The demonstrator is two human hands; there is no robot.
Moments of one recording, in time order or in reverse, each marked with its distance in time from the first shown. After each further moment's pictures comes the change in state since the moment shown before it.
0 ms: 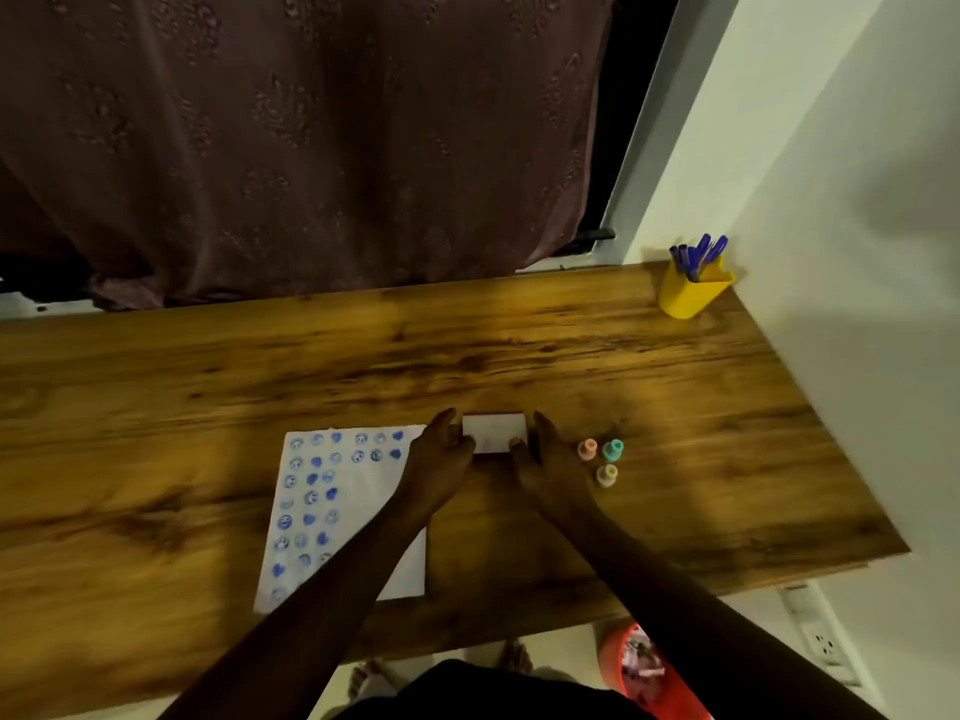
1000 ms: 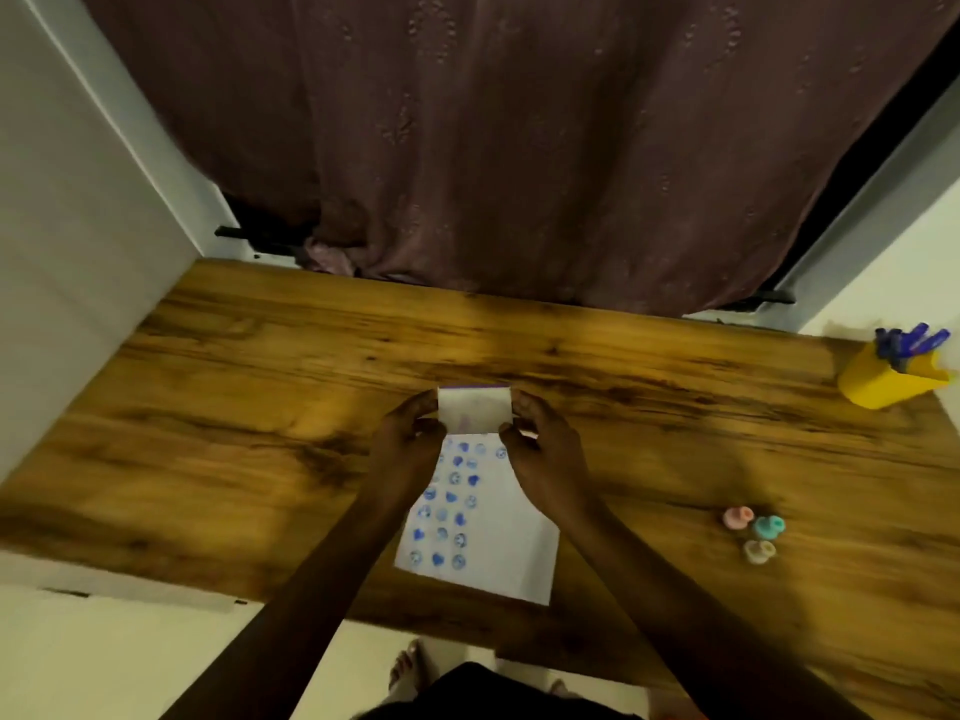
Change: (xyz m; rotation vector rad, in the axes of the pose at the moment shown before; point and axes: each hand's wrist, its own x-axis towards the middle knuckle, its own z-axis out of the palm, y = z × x) left_hand -0.080 -0.039 -0.195 -0.206 0.399 0.087; right_hand -0.034 -0.141 0.121 0.038 -0.170 -0.380
